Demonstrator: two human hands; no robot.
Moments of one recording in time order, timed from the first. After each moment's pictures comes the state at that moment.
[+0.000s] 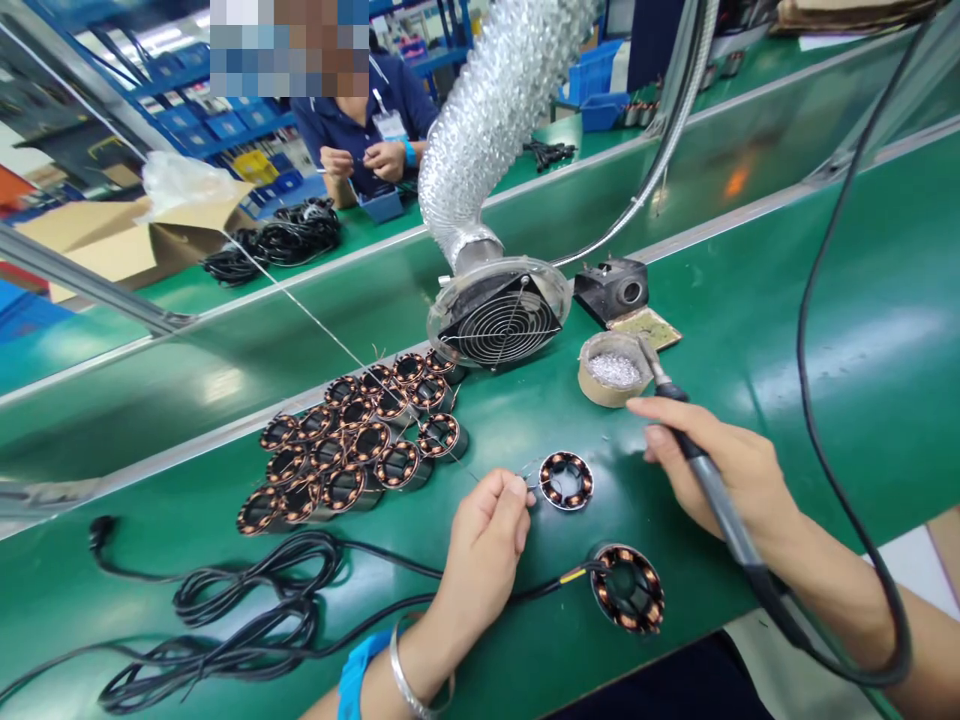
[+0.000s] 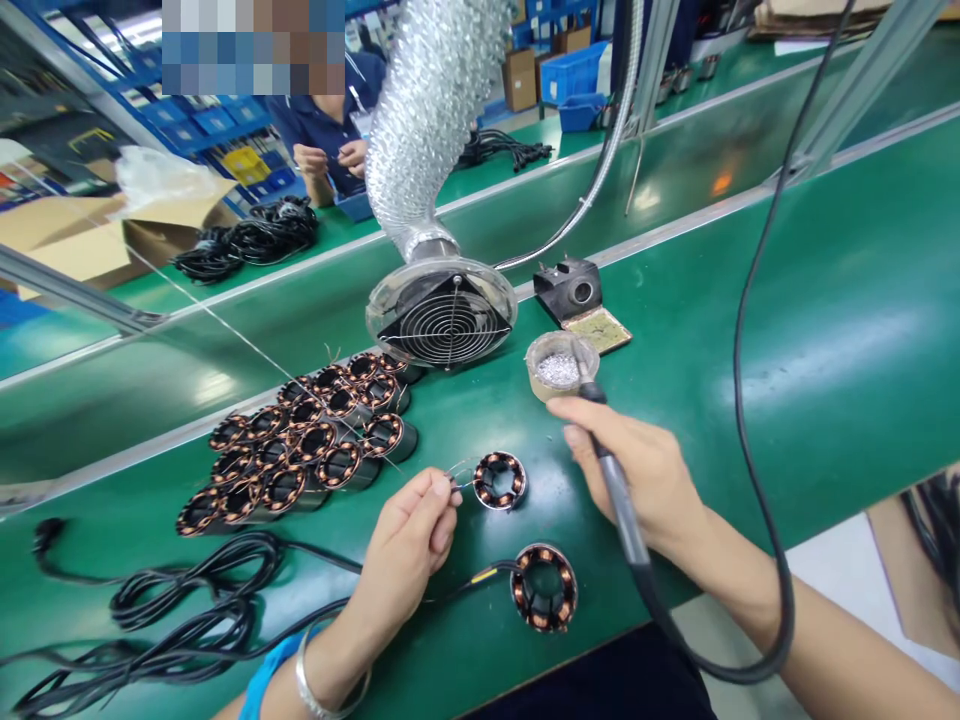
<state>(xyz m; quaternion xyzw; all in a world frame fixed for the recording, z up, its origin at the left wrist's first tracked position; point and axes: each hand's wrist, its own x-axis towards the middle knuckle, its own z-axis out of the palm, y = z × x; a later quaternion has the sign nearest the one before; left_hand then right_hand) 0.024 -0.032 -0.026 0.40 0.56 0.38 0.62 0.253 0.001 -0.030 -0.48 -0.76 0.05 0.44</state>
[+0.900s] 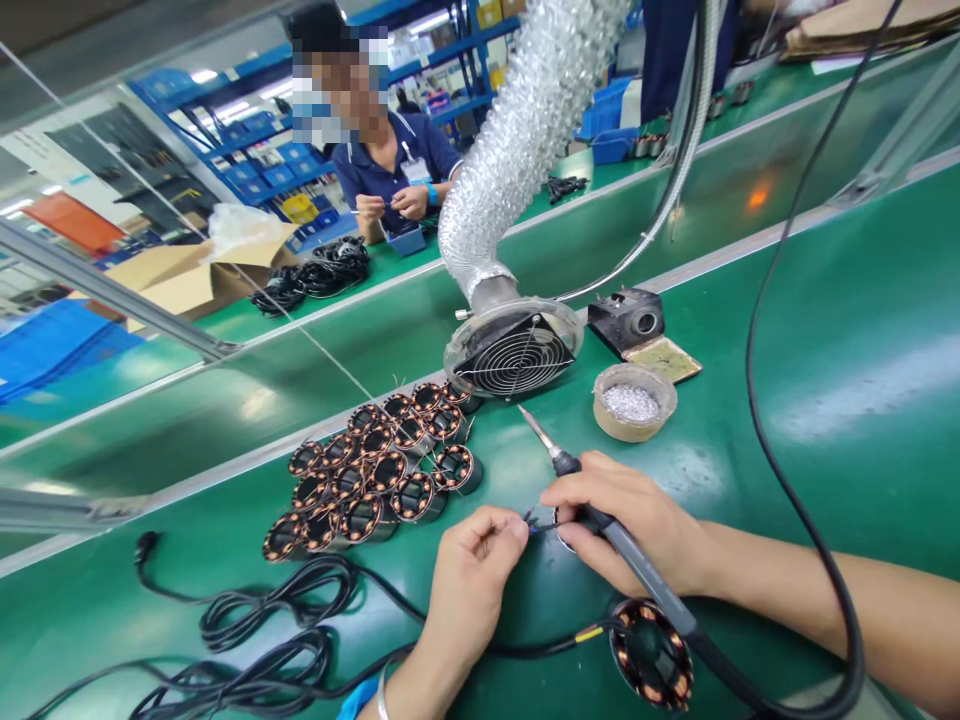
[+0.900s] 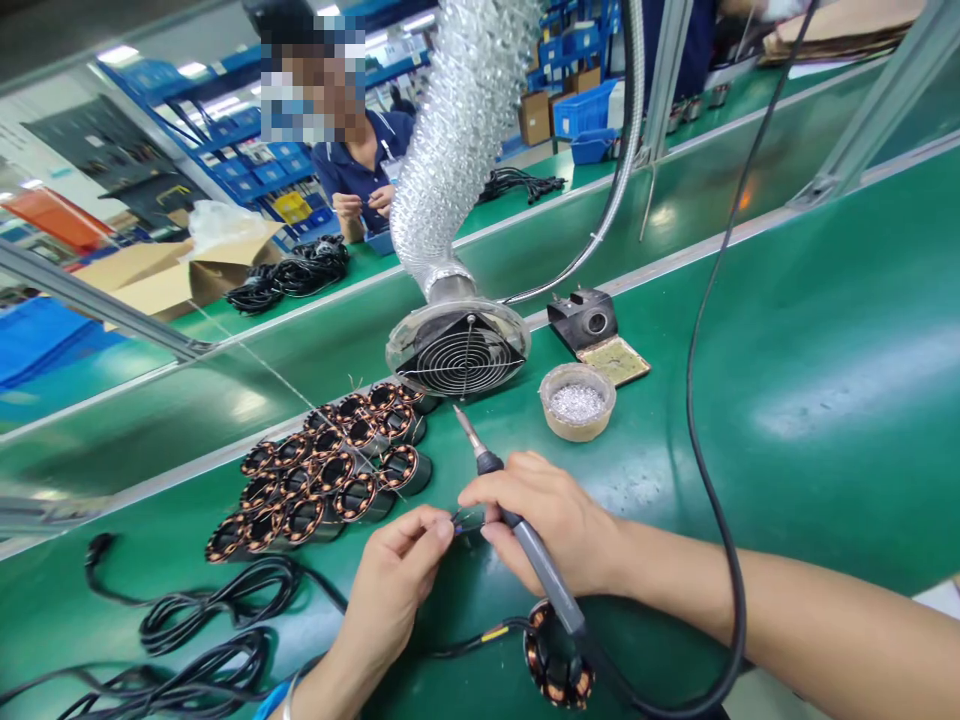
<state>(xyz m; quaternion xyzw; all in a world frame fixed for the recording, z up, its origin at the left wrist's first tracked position) 0.003 -0.025 -0.029 0.42 0.61 0.40 0.54 0.197 0.021 -0.035 -0.24 -0.82 0.25 0.46</state>
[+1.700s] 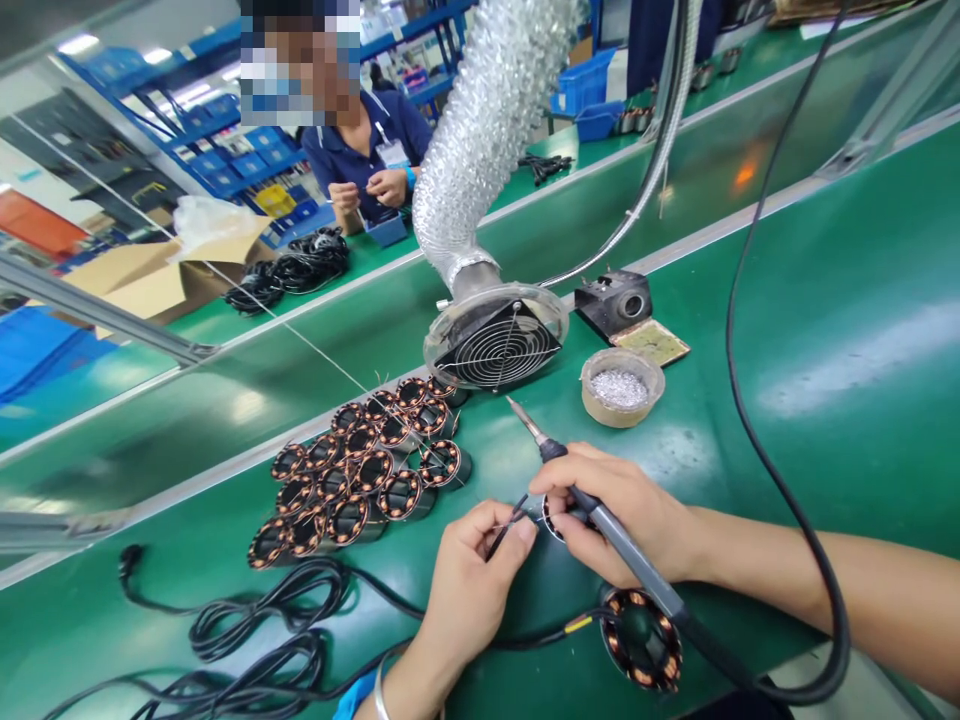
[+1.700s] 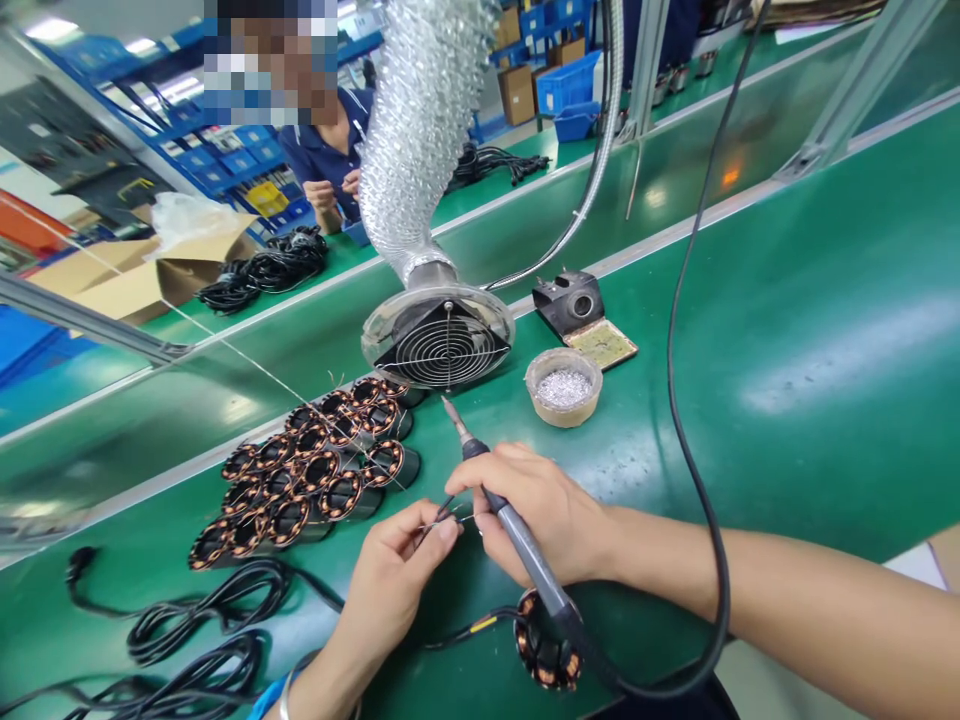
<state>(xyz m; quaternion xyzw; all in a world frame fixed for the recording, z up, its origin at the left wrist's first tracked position) 0.009 -0.021 -0.023 0.48 0.59 0.36 0.54 0.195 0.021 -0.034 -0.26 -0.80 0.29 0.46</state>
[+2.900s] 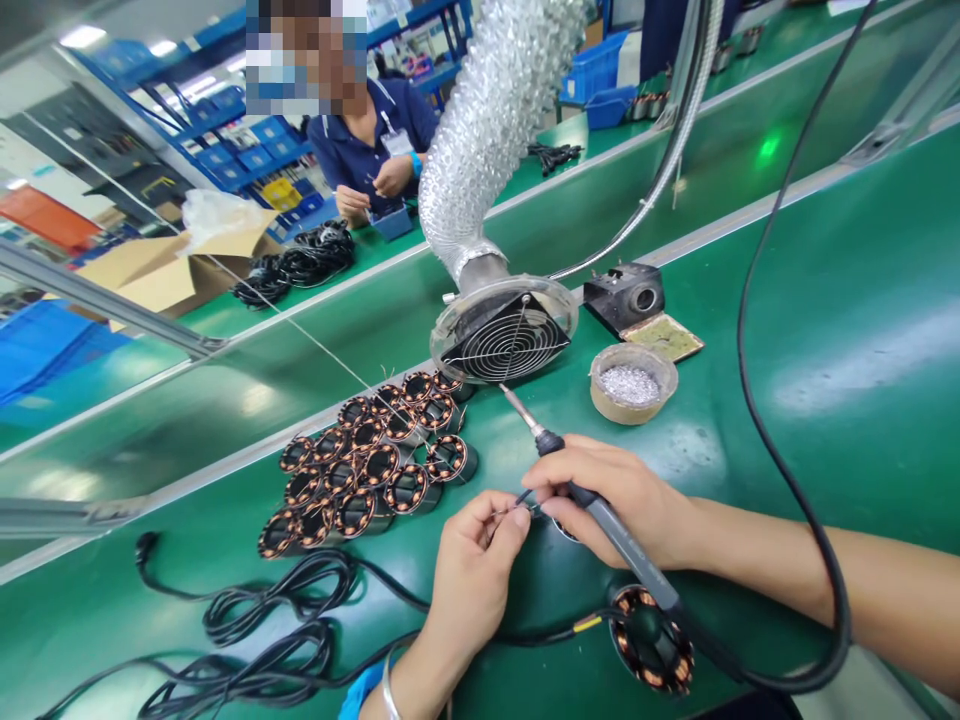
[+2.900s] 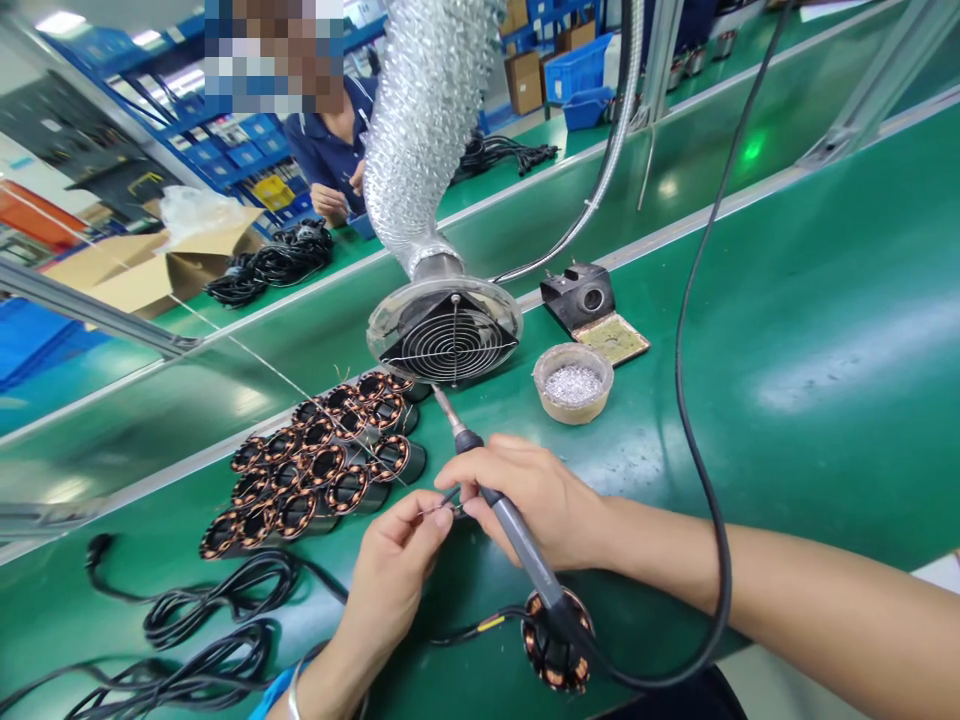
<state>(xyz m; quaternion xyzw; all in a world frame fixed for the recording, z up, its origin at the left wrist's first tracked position) 0.011 -0.021 -0.022 0.44 0.61 0.39 0.54 0.188 0.029 -0.034 -0.22 -0.80 0.30 0.47</state>
